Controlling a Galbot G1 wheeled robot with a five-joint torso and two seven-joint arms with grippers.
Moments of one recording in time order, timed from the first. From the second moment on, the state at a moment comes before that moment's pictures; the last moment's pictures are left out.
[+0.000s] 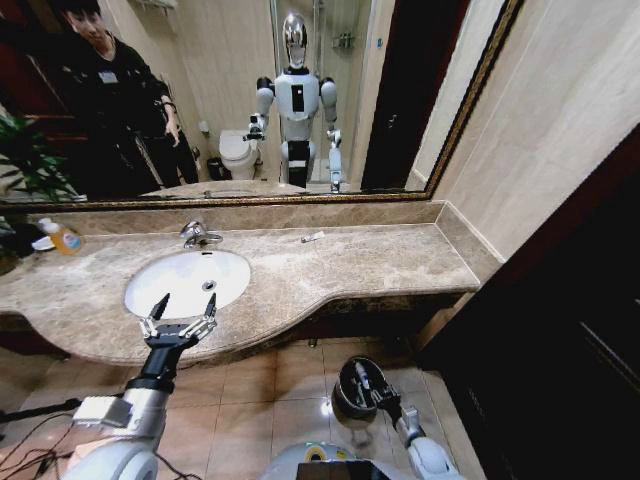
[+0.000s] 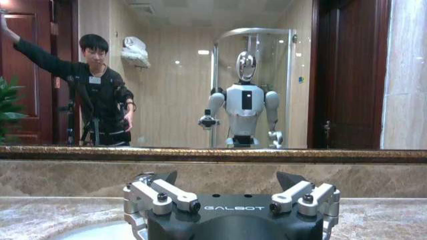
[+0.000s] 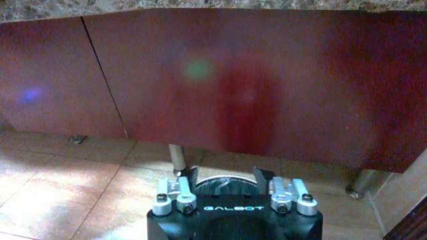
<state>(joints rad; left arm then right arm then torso) 1.84 -1.36 -0.82 -2.47 -0.37 0.04 0.05 -1.36 1.33 0.41 1.11 0.16 0.27 -0.17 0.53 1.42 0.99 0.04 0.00</state>
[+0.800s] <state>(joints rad) 1.84 -1.36 -0.82 -2.47 -0.37 0.04 0.05 -1.38 1.32 0.40 1.13 0.15 0.27 -0.15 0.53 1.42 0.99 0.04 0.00</state>
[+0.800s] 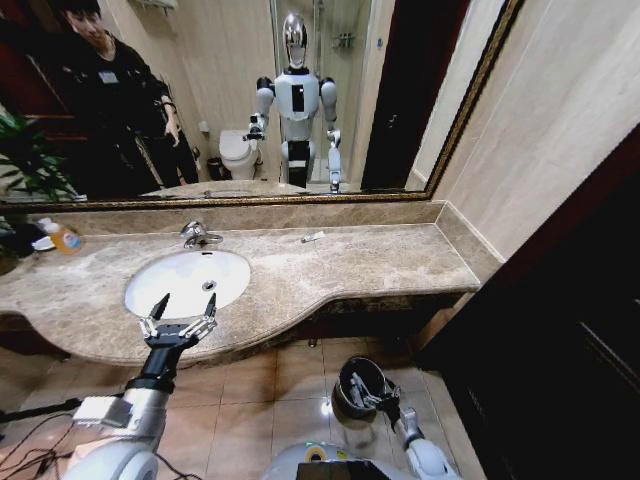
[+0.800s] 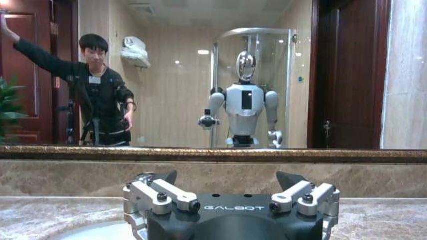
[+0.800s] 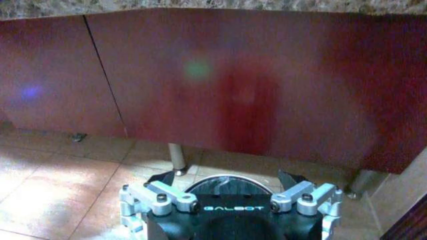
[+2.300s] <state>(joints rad) 1.84 -1.36 -0.82 -2.47 -0.37 0.04 0.05 -1.08 0.72 0.36 2.00 0.75 -0.19 -0.24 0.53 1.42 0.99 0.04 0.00</state>
